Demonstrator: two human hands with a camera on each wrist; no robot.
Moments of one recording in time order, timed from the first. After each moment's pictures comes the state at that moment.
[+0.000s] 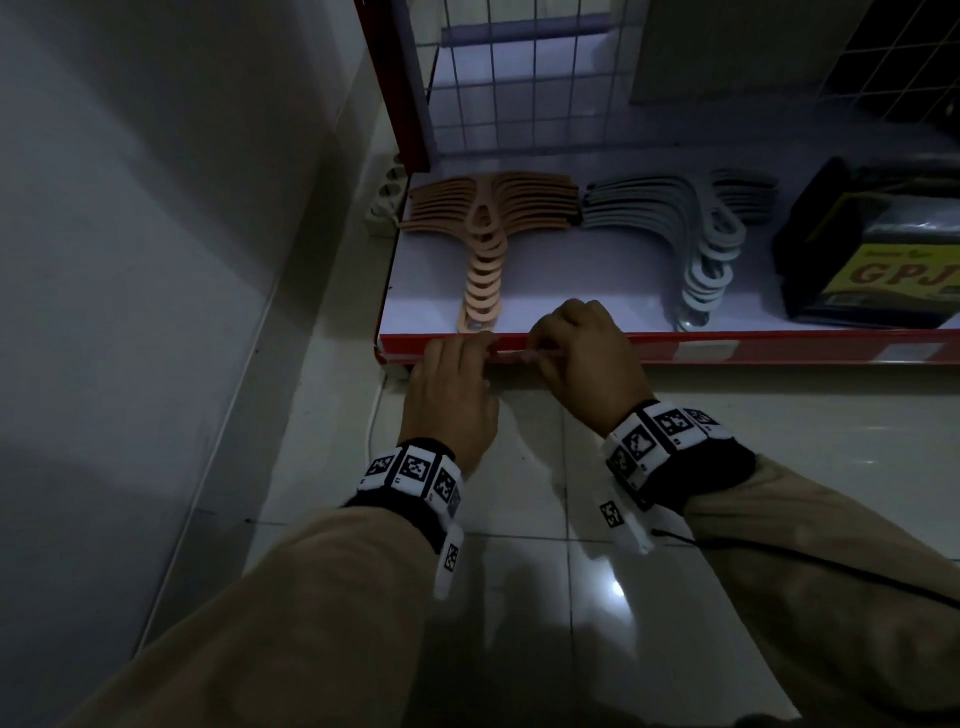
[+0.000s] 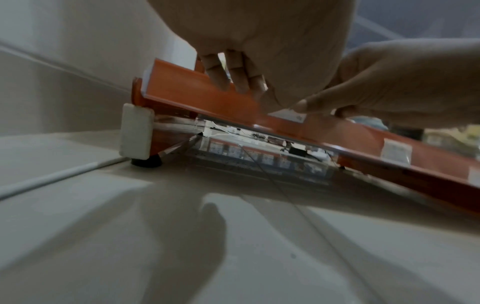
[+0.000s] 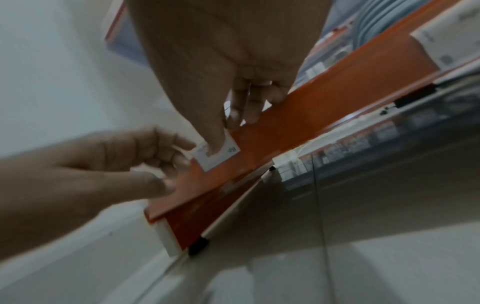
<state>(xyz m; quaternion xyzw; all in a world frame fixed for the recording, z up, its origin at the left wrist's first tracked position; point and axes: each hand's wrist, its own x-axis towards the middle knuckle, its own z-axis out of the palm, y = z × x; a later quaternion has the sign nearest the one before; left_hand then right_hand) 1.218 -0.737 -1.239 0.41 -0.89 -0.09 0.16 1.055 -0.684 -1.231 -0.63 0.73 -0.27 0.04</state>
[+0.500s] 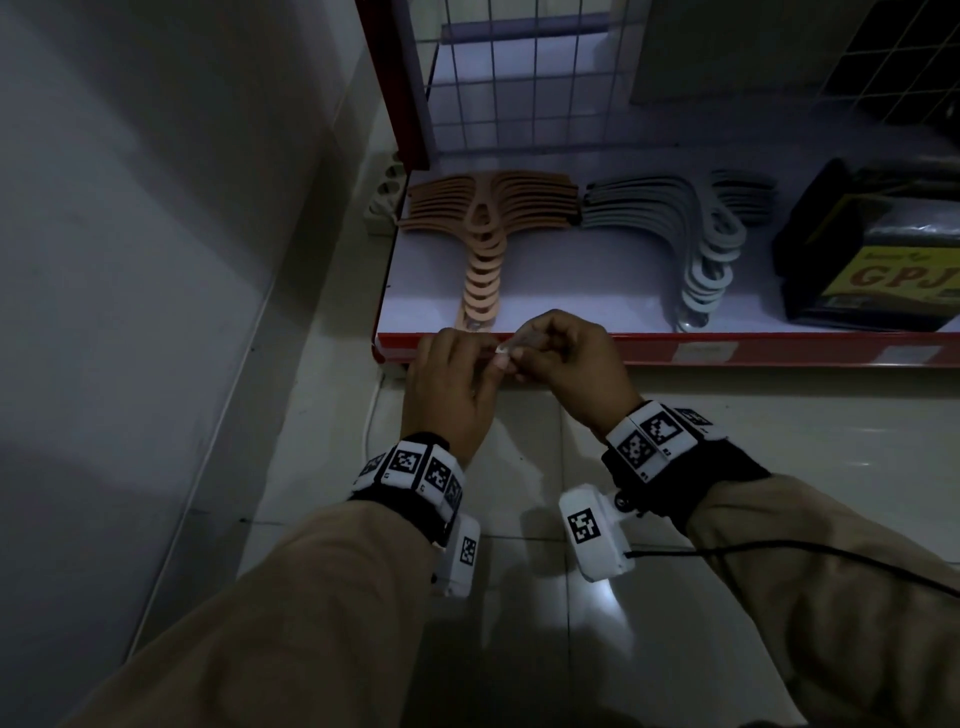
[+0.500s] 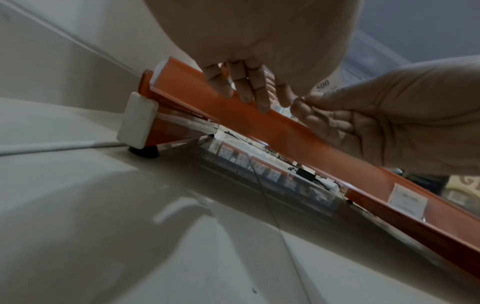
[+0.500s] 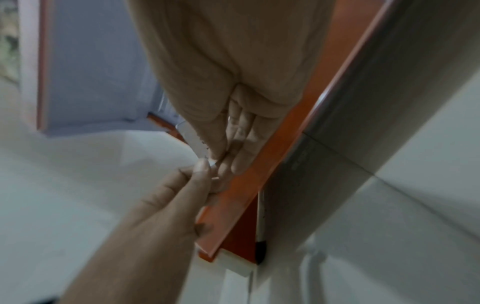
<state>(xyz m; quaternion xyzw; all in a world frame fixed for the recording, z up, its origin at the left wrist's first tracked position) 1.217 -0.742 -1.238 0.40 -0.86 -0.19 0.25 1.072 -0.684 -1.223 -0.39 0.62 -0.56 0.39</state>
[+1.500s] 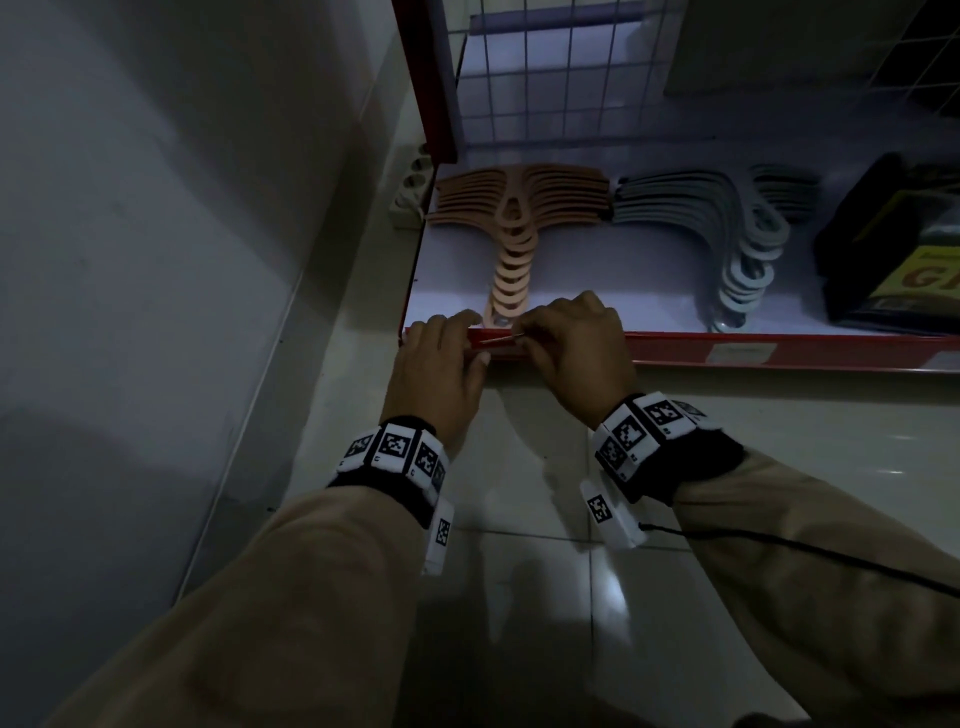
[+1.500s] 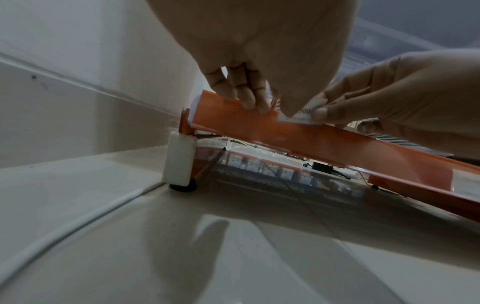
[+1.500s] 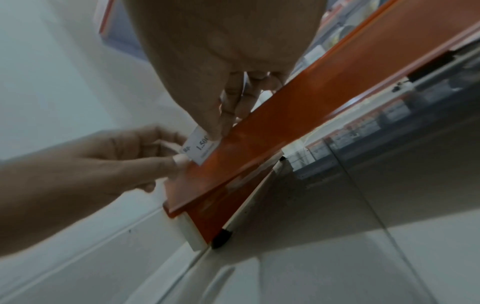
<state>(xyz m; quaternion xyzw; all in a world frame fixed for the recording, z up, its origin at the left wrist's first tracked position) 1.245 -0.769 -1.227 0.43 -0.88 -0.14 0.16 1.082 -0.708 -1.230 -0.62 0.72 -0.32 0.05</state>
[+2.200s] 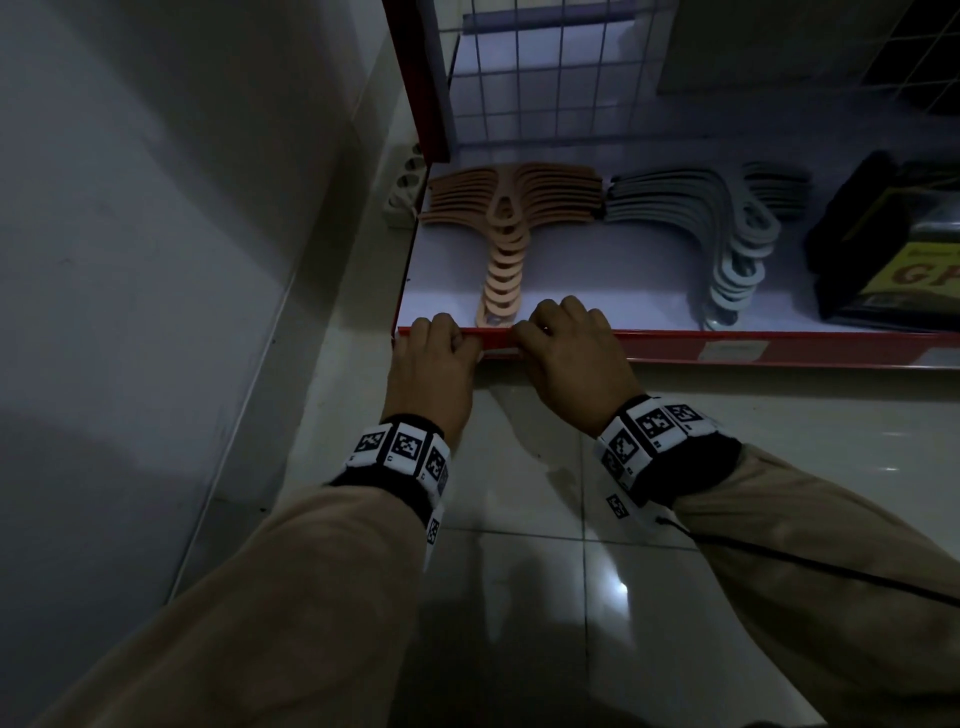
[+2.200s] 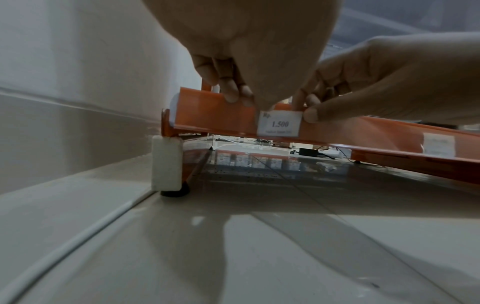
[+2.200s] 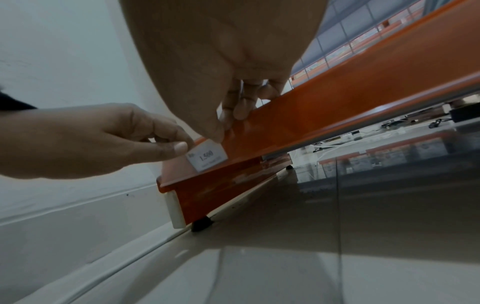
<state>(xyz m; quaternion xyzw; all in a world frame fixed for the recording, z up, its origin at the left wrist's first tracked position) 1.236 -0.771 -1.232 0.41 -0.91 0.03 0.07 1.080 -0.702 -1.231 -0.69 0.71 -0.11 -0.04</state>
